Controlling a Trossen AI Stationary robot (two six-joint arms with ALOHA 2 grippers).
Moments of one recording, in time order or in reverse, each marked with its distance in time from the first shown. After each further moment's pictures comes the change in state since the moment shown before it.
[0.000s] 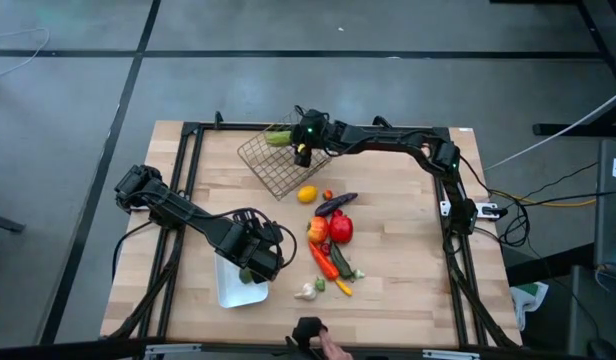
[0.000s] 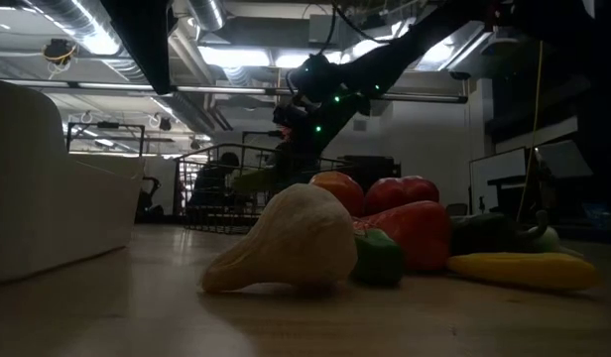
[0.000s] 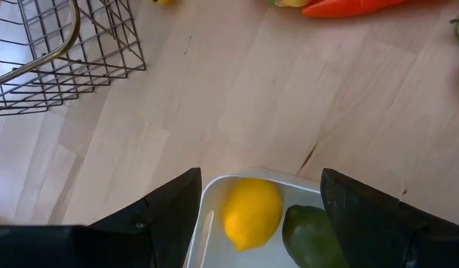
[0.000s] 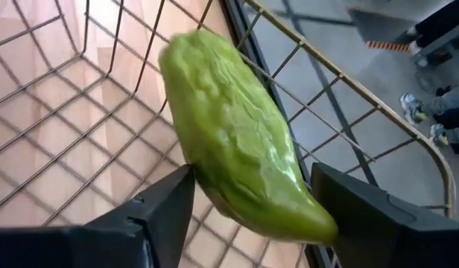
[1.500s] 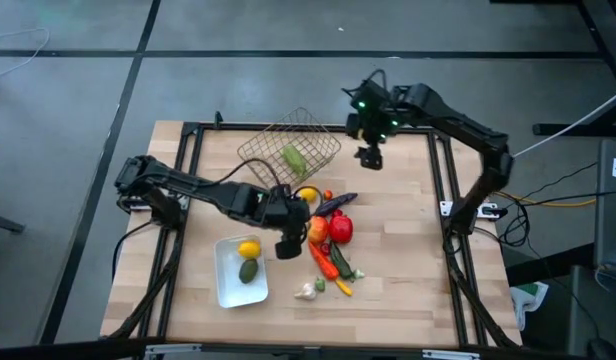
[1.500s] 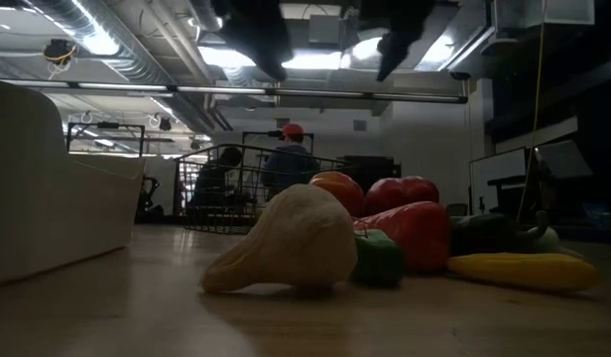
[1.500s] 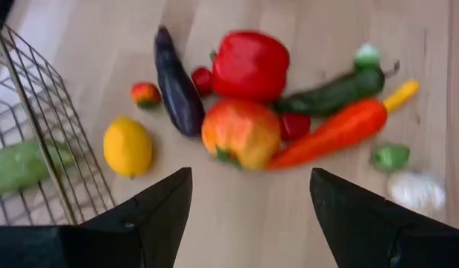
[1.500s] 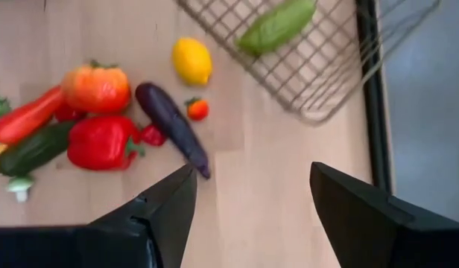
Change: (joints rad) left arm 0.250 -0.052 -0.003 0.441 0.087 0.551; right arm -0.007 -0.445 0.286 -1.209 -0.273 0.019
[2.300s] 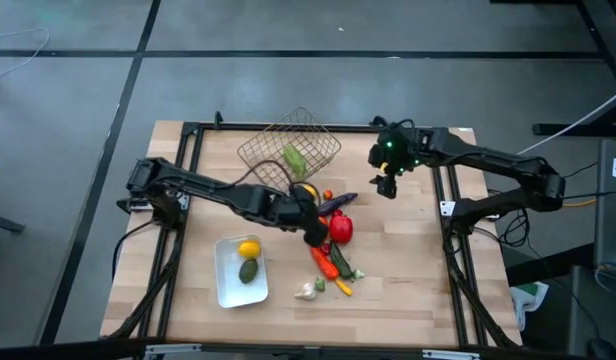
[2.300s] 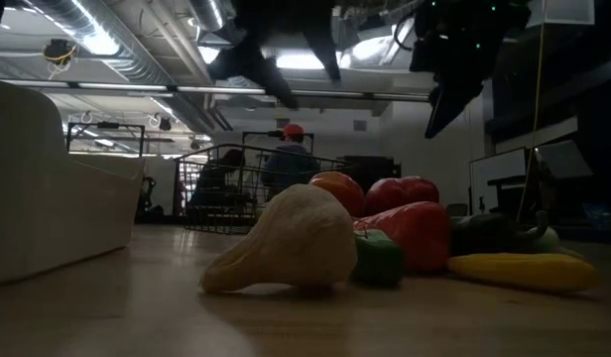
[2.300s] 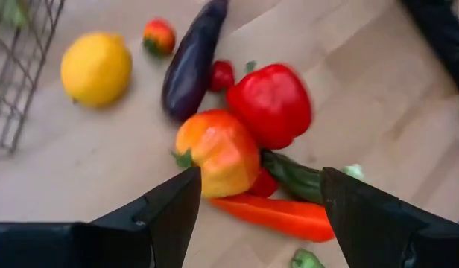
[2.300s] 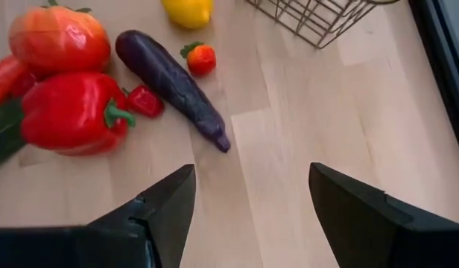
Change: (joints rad) left arm 0.035 0.098 -0.001 0.107 0.005 -0.769; right arm 0.001 -0.424 -0.860 0.538 0.001 0.149
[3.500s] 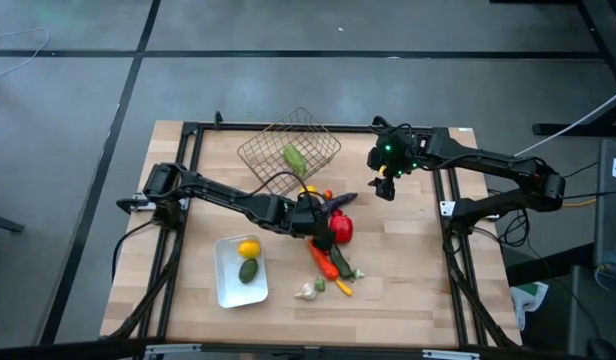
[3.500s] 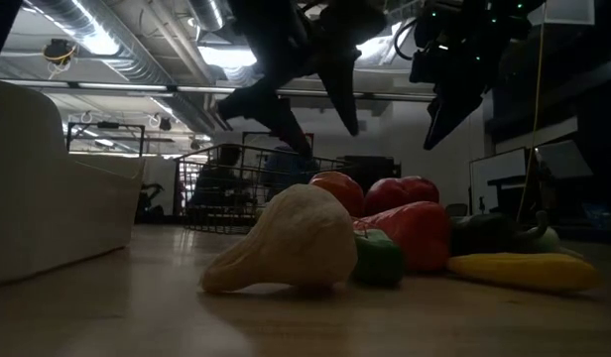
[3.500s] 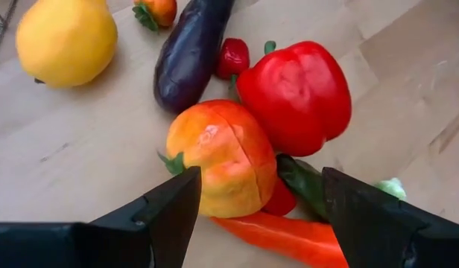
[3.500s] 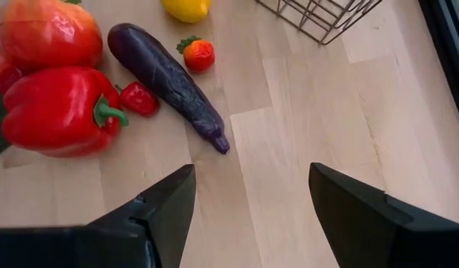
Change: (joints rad) left arm -0.002 0.127 0.000 0.079 -0.013 -0.040; right arm -0.001 0.001 -0.062 0.070 0.000 -0.005
